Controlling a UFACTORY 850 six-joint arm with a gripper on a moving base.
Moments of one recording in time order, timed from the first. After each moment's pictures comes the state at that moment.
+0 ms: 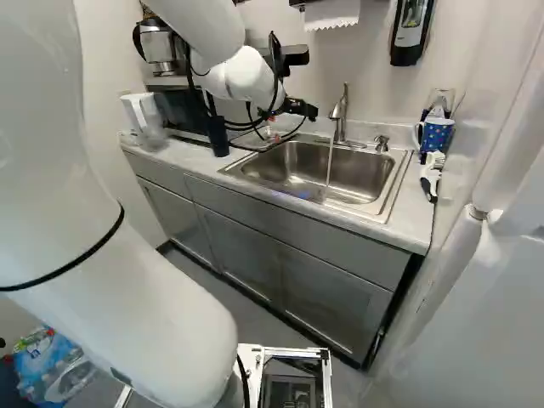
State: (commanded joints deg) arm -13.9 3.6 -53.8 0.0 4.0 0.0
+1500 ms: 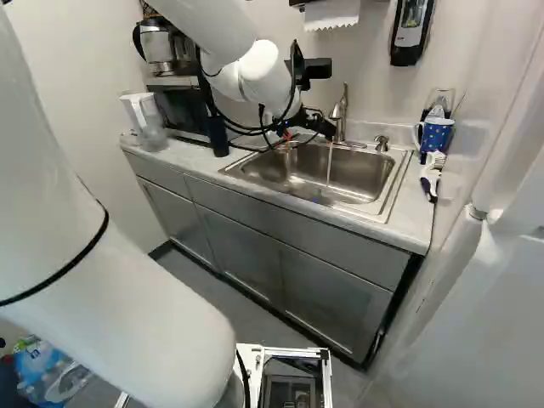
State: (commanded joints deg) arm -20.9 6.7 -50.8 0.0 -6.1 0.0
